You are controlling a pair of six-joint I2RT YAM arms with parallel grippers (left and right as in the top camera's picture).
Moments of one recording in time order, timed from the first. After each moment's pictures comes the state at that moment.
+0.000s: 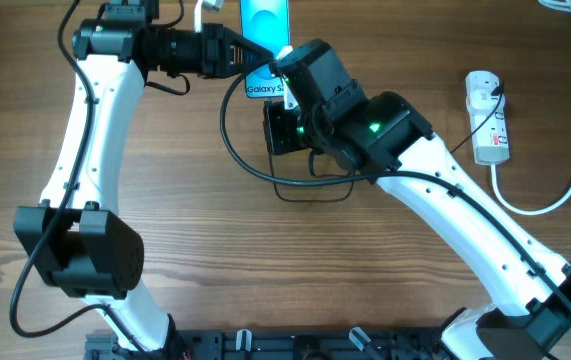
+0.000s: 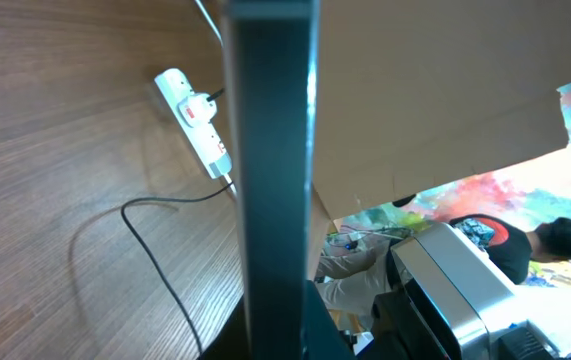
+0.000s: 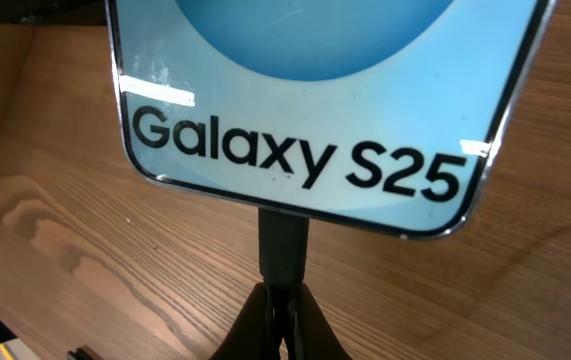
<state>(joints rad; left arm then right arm) -0.08 1.90 1.86 -0.97 1.26 -0.05 0.71 1.66 1.70 -0.91 -0.11 0.47</state>
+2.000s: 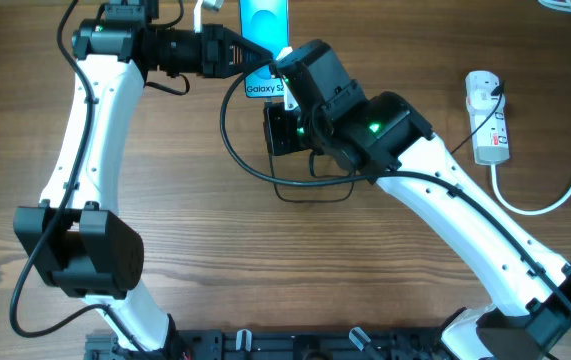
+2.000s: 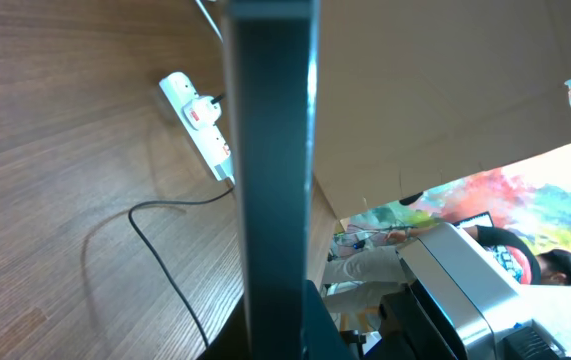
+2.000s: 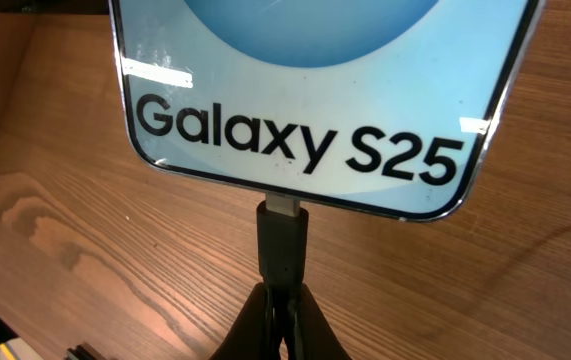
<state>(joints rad) -0.08 1.90 1.86 -0.97 1.26 -0.02 0.71 1.66 1.70 -0.92 -0.11 0.47</state>
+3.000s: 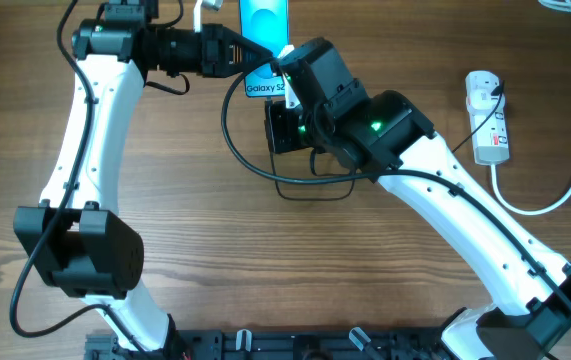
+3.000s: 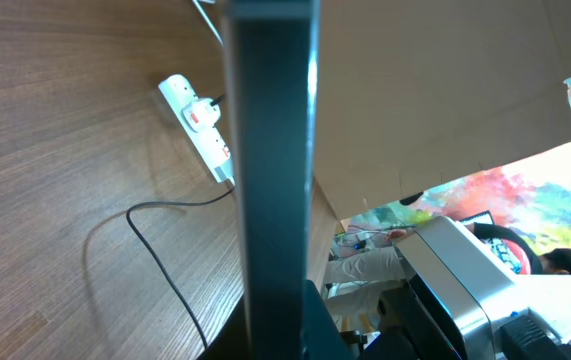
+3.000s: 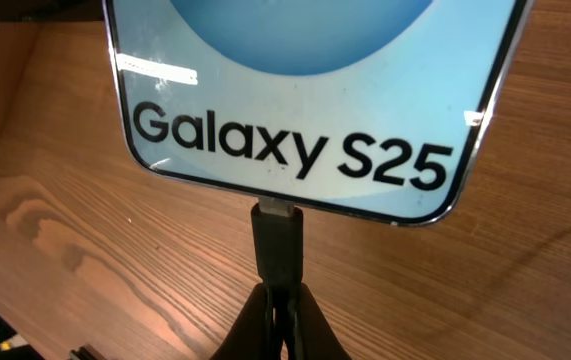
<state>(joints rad) -0.08 1.90 1.86 -0.96 1.26 -0.02 0.70 1.66 1.70 -0.91 -0.12 0.47</state>
